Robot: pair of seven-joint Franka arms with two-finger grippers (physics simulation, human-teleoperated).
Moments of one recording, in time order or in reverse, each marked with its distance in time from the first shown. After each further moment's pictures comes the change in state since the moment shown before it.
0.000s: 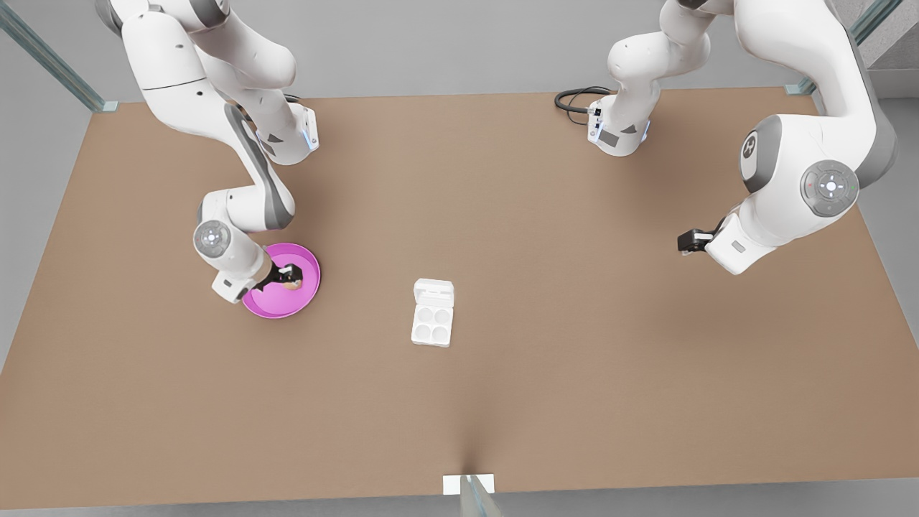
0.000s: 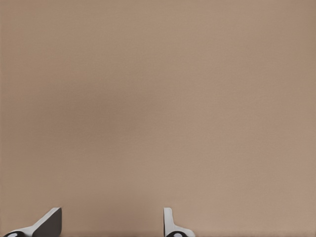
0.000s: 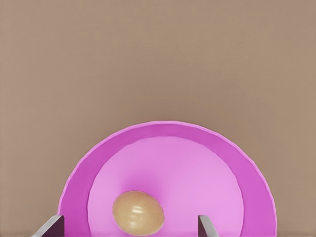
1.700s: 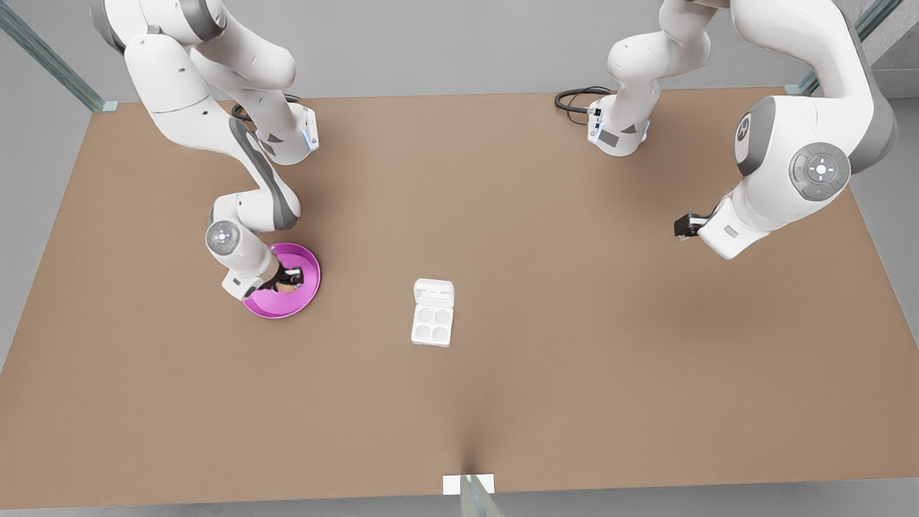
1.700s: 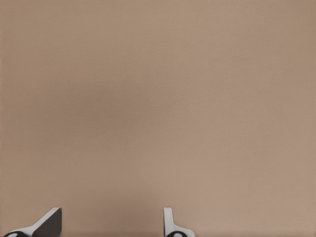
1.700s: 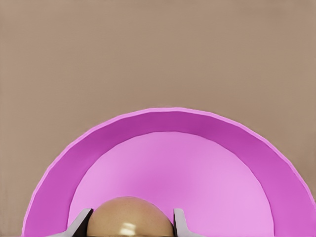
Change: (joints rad) left arm 0.003 -0.039 -0.033 0.004 0.023 -0.077 -0.004; right arm -0.056 0.071 0.039 -0.072 -0.033 0.183 0.035
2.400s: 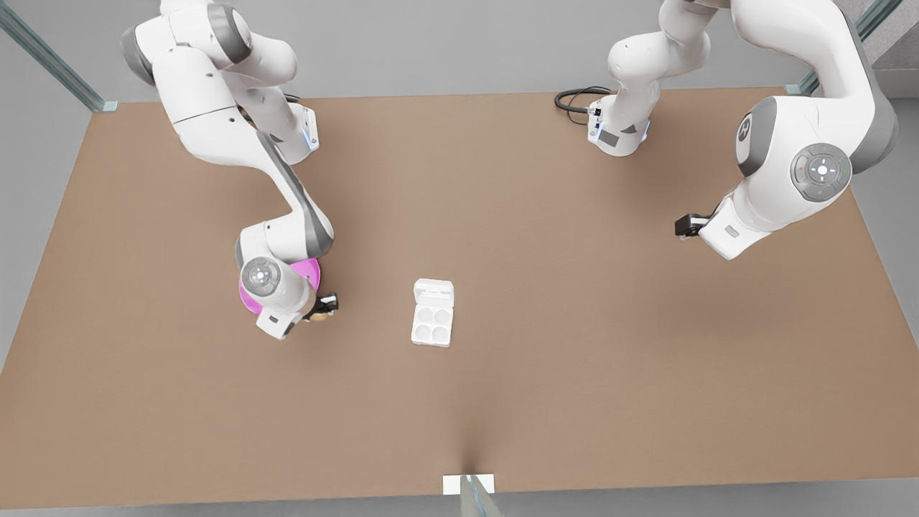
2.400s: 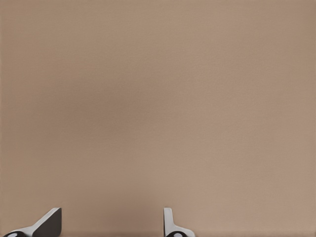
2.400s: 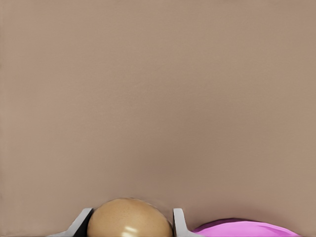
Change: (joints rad) left arm 0.001 0.000 0.002 0.000 0.000 -0.004 -0.001; right arm 0.278 0.169 -0.079 0.497 0.031 -0.379 0.059
